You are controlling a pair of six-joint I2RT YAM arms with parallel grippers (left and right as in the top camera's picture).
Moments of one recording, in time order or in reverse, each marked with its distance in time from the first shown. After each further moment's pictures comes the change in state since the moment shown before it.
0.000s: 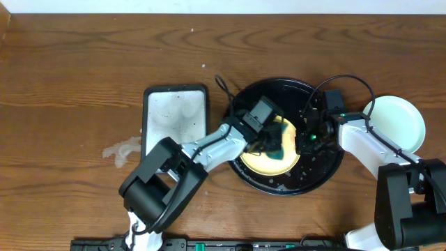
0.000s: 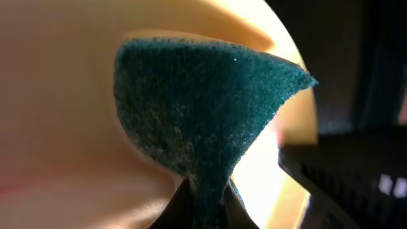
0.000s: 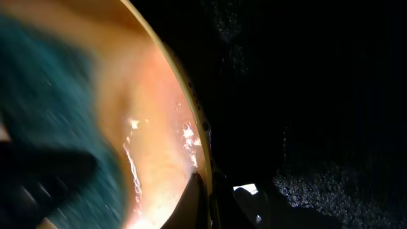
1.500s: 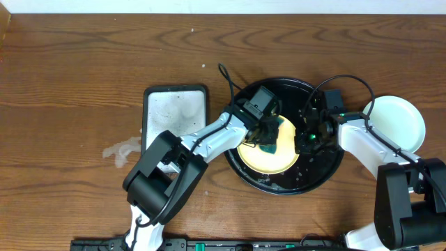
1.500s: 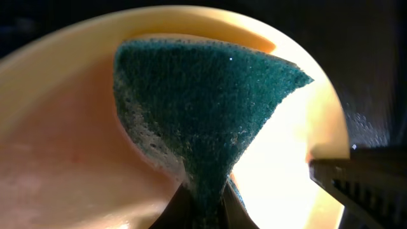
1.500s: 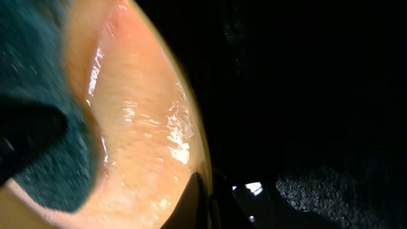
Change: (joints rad) left arm 0.049 0.051 0.121 -0.164 -0.024 0.191; right arm 0.002 0.003 0.002 -0.003 -0.004 0.019
